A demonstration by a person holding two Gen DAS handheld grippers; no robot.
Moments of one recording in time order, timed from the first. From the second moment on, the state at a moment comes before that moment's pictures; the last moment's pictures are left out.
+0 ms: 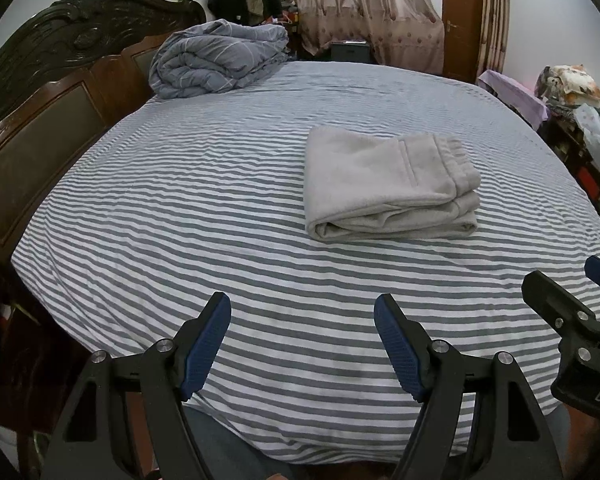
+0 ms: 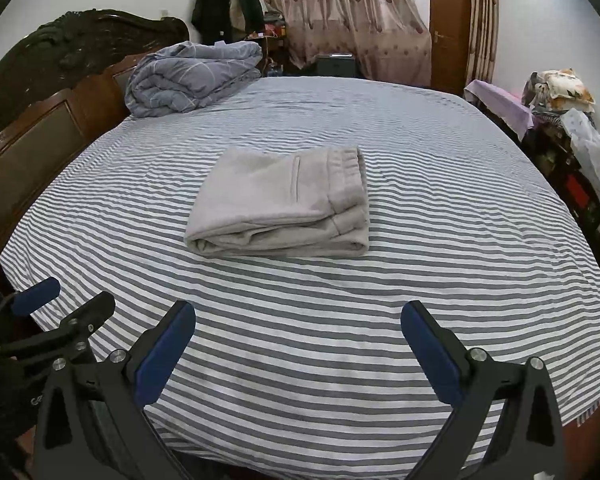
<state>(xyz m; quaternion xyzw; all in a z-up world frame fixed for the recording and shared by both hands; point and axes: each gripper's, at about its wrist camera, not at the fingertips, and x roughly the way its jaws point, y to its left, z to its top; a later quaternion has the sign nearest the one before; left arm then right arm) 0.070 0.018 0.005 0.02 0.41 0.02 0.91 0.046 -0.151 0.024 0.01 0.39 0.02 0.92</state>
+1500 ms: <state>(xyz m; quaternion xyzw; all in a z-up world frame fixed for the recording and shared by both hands) 0.072 0.020 -0.004 0.02 0.43 0.02 0.90 0.043 -0.150 0.020 0.01 0.40 0.02 0.92</state>
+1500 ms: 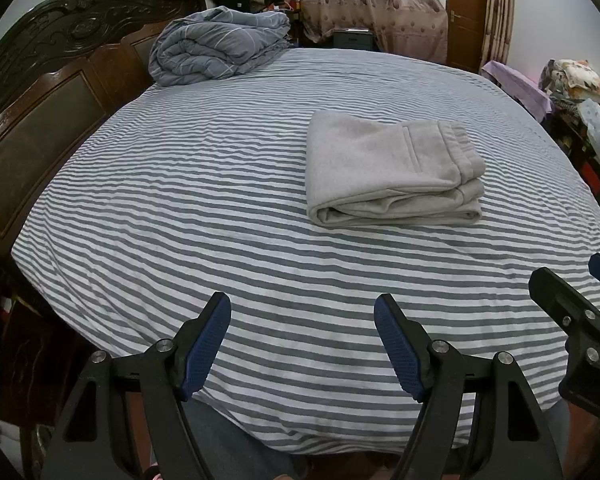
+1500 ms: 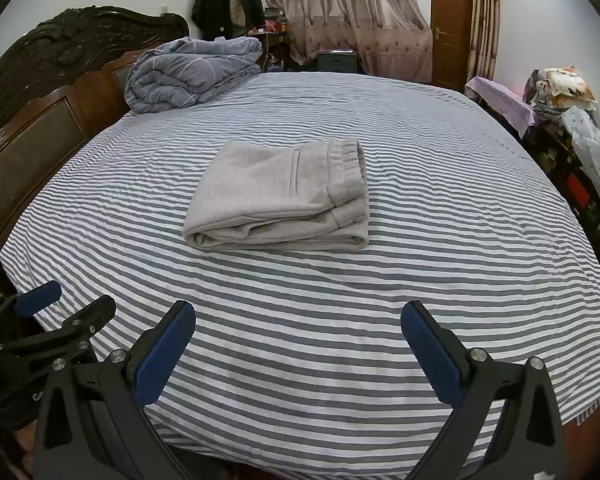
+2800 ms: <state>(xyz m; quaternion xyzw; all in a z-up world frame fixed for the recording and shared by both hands) 0.074 0.015 -0.004 0.04 0.43 0.01 0.90 0.043 -0.145 0.013 0.03 0.41 0.02 0.91</state>
